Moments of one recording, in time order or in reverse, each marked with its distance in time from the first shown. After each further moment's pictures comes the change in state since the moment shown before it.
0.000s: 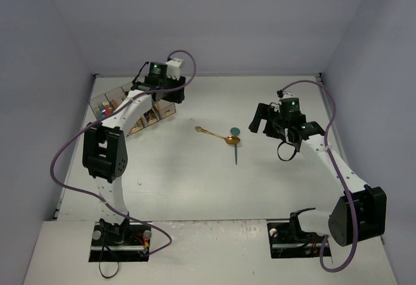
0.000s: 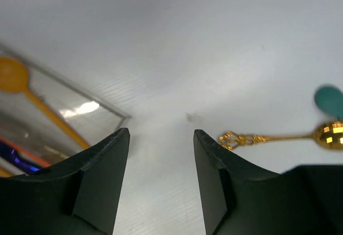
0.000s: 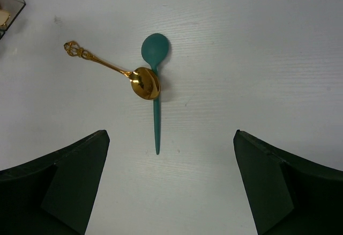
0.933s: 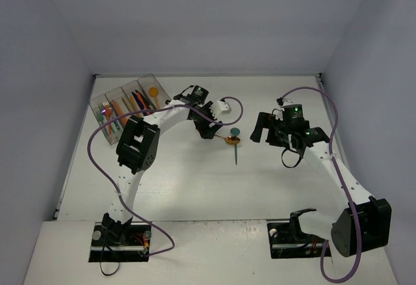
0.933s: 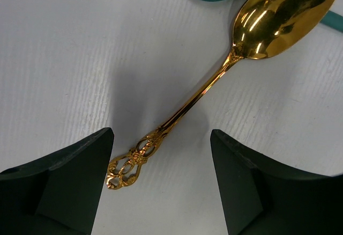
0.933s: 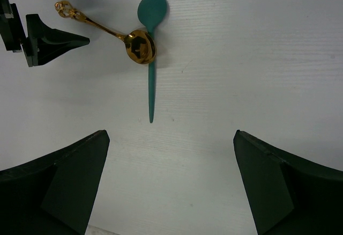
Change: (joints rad) left arm -0.235 0.290 0.134 -0.224 0.250 0.573; right arm -0.009 -0.080 -0.042 -0.104 -0.057 -0.053
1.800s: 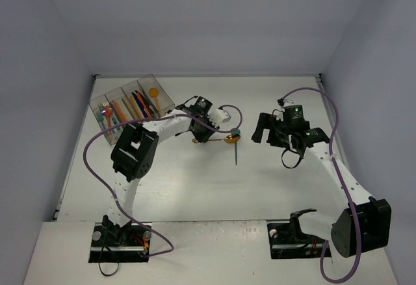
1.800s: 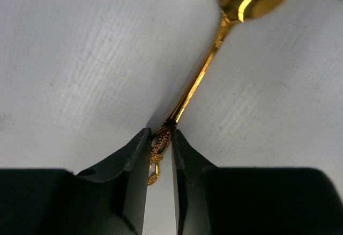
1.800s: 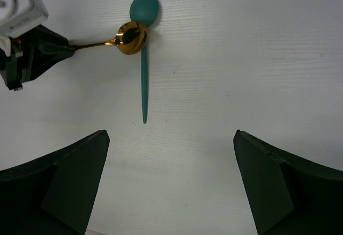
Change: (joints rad) left arm -0.073 -0.110 -0.207 0.055 -0.225 -0.193; right arm -0.005 0.000 -0.005 -0.004 0.022 -0.007
